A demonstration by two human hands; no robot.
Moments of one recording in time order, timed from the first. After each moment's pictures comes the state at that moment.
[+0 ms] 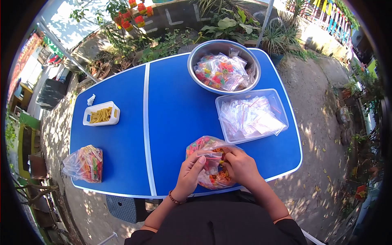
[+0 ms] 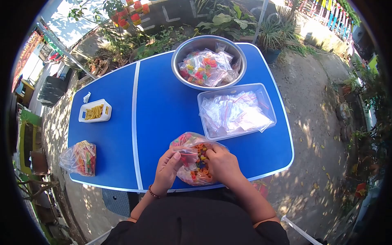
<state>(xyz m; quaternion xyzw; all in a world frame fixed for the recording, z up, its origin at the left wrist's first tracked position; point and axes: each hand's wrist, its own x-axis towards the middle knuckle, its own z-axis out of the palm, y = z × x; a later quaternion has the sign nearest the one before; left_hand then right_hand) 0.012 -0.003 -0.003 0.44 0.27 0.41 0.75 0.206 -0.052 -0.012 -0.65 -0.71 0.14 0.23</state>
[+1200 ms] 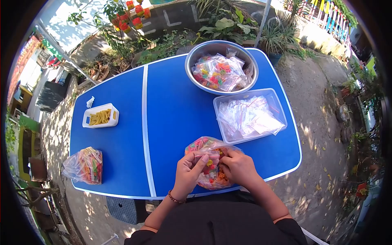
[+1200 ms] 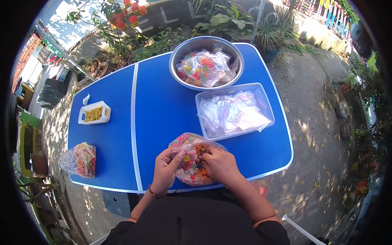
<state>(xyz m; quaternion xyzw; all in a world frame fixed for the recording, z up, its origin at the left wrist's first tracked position) 0.014 0.000 0.005 0.45 0.33 0.38 0.74 0.208 -0.053 -0.016 -0.62 -0.74 0.14 0.22</state>
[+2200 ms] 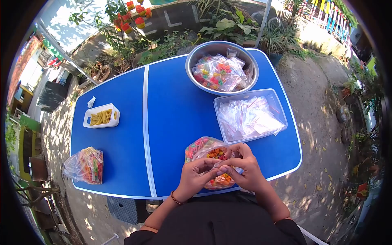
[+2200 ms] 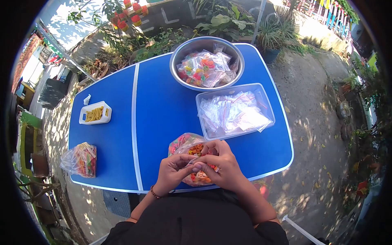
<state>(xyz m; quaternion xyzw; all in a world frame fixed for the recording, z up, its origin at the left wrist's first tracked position) 0.015 -0.007 0.008 0.56 0.32 0.30 0.70 0.212 -0.055 0.034 -0.52 -0.68 0.27 0.44</state>
